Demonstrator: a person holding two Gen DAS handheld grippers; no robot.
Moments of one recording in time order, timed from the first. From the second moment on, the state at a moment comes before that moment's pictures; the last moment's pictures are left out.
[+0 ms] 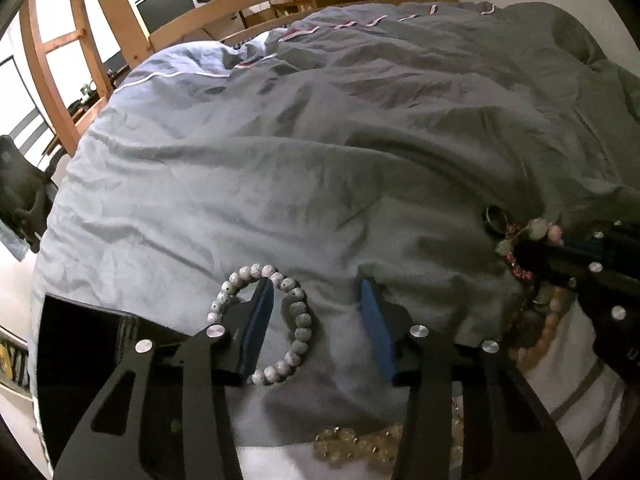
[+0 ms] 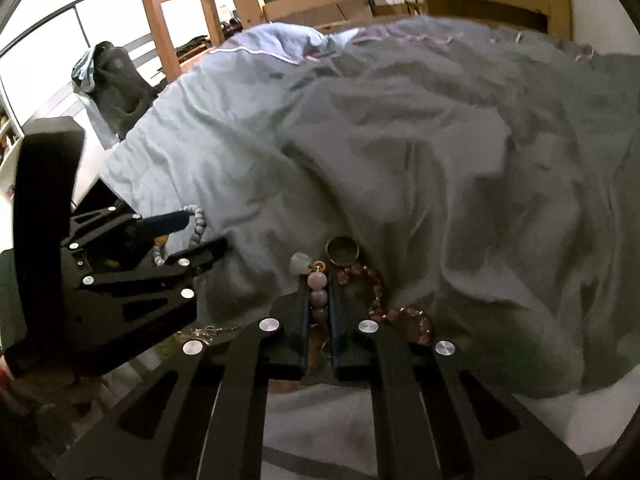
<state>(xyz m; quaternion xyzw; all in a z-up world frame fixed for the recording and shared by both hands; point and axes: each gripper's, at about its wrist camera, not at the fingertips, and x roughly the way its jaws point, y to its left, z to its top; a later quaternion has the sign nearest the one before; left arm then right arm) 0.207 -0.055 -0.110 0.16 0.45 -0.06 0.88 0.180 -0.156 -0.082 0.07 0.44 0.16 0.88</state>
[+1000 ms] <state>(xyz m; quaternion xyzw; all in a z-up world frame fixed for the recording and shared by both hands) 0.211 -0.022 -0.102 0.02 0.49 -0.14 0.86 0.183 -0.161 -0.085 0.11 0.44 0.17 0.87</state>
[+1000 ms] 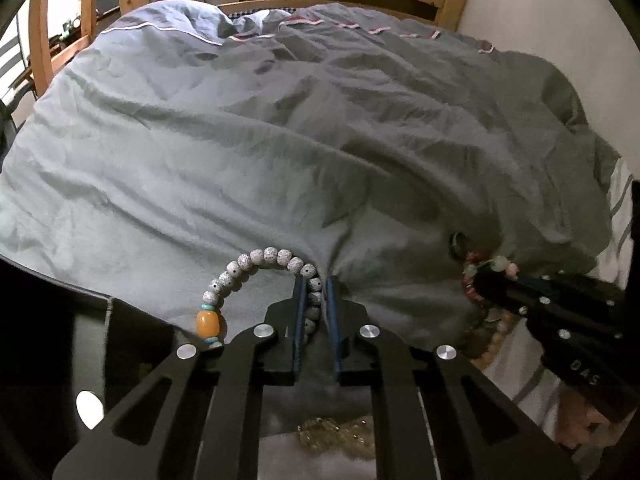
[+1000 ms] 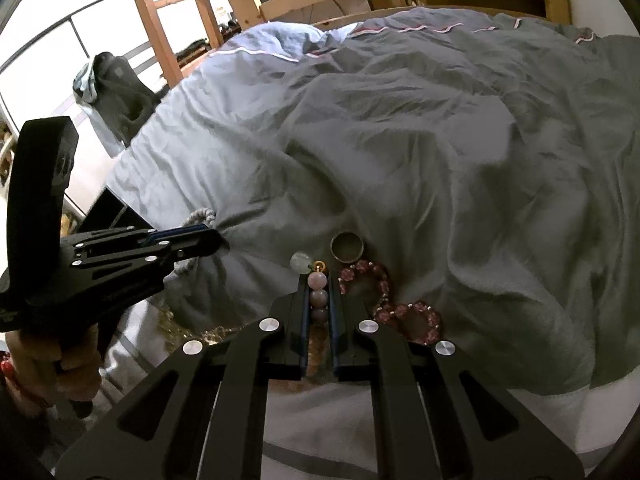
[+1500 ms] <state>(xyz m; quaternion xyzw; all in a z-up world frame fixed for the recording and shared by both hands) 0.196 -0.028 -0.088 0.06 0.47 -0.11 0.87 0.164 -0.182 -0.051 0.16 0.38 0.17 0.90</state>
